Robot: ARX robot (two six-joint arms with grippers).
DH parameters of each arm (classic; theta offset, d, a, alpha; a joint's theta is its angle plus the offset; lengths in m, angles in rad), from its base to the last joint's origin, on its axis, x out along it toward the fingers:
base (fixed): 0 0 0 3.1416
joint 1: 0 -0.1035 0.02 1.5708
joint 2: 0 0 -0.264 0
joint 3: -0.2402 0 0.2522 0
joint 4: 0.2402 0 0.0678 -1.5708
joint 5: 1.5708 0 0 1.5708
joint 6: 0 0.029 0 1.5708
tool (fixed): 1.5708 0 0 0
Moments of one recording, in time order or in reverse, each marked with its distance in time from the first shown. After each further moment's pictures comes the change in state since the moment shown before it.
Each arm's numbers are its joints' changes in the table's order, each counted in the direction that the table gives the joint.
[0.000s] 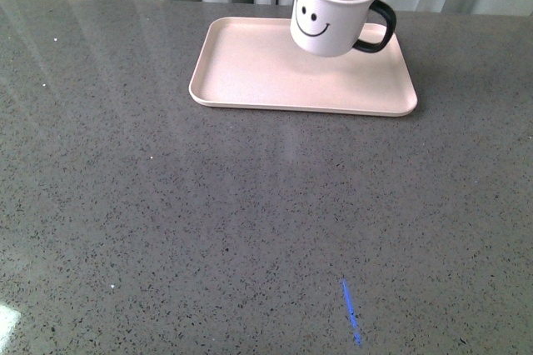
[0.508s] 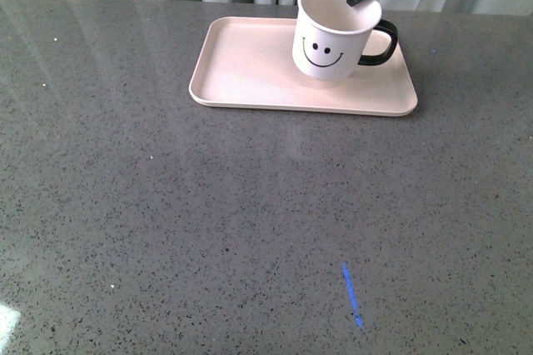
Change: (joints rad) left arm 0.000 0.000 0.000 0.000 0.000 0.000; right arm 0.005 0.189 -0.296 0.207 -0.067 -0.378
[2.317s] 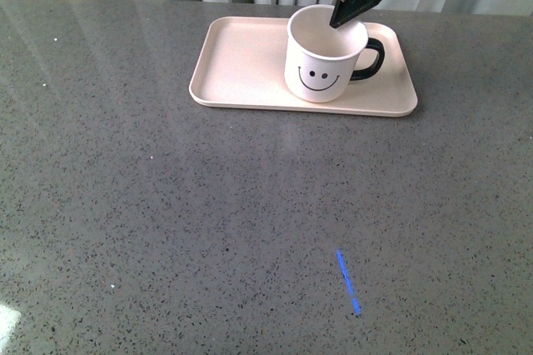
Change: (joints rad) left arm 0.000 0.000 0.000 0.000 0.000 0.000; right arm -0.027 0.245 -0.385 0.226 0.010 -0.188
